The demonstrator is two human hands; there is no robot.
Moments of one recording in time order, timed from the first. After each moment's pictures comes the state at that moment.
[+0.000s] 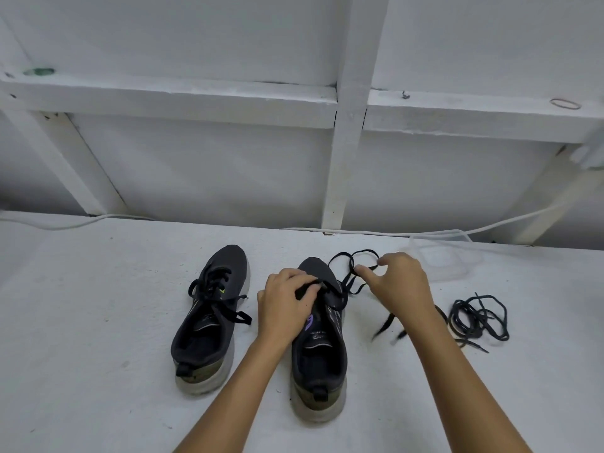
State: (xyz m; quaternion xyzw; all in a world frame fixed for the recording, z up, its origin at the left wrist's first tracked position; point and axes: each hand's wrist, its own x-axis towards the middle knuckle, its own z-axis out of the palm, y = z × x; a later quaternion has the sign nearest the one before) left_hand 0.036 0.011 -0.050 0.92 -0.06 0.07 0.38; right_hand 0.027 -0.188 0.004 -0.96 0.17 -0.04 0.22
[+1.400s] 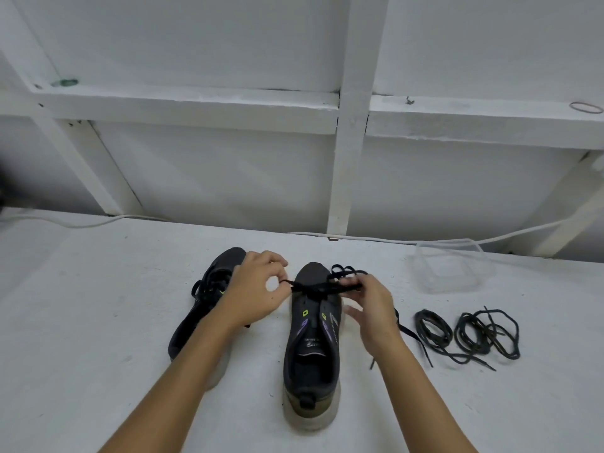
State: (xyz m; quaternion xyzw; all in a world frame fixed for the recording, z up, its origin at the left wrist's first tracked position) left_hand 0.059 0.064 -0.009 0.93 -0.17 0.00 0.32; right_hand 0.018 -0.151 -0.016 -0.59 0.25 0.02 0.77
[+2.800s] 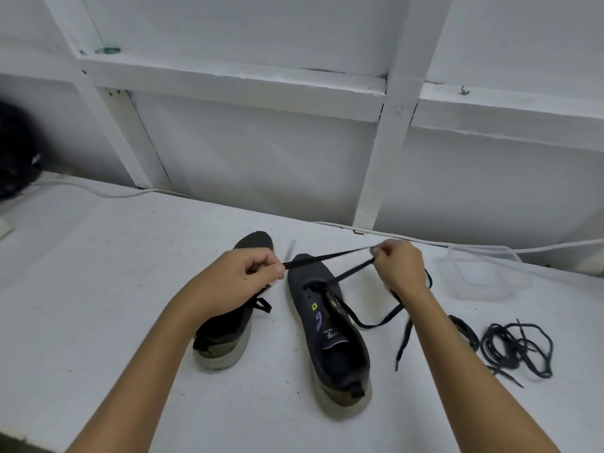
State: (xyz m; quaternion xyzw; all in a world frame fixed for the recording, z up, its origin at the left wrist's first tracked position) left_hand 0.015 0.115 0.054 0.88 -0.09 -0.11 0.45; right_hand 0.089 -0.170 -0.010 -0.93 0.15 0.01 0.33
